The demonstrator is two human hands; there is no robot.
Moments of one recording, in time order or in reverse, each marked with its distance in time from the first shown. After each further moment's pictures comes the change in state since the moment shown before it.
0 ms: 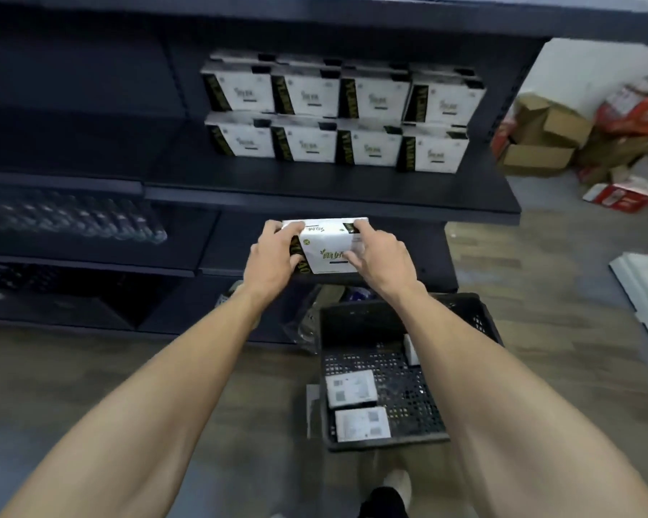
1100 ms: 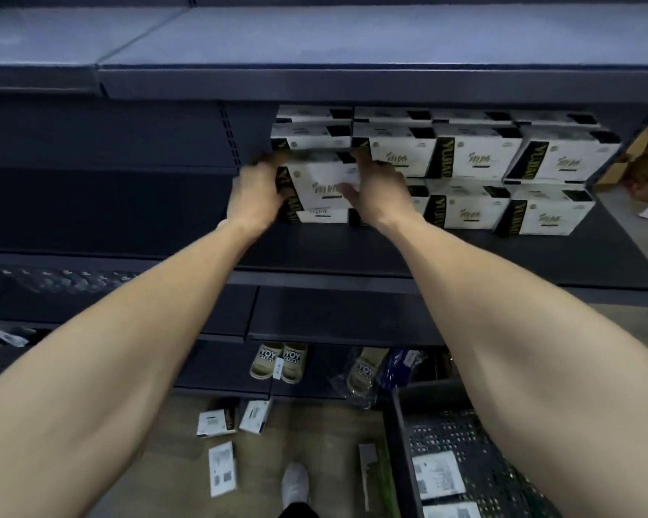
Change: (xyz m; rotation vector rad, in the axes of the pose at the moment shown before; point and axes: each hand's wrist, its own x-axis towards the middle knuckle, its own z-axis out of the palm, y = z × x) left_hand 0.267 -0.125 -0.161 0.116 0.168 0.087; right_hand 0.293 -0.158 0.009 0.008 0.137 -0.067
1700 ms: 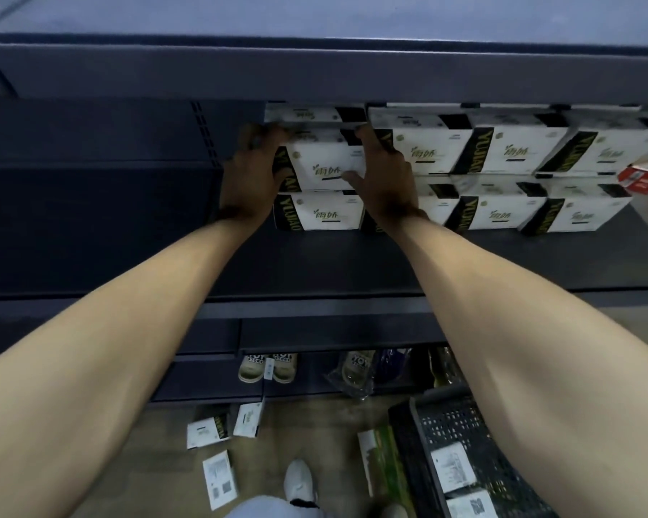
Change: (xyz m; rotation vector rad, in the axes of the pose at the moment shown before) left_hand 0.089 -0.065 0.044 -0.095 0.037 0.209; right_hand 0.074 -0.004 0.057 0.039 0.106 0.098
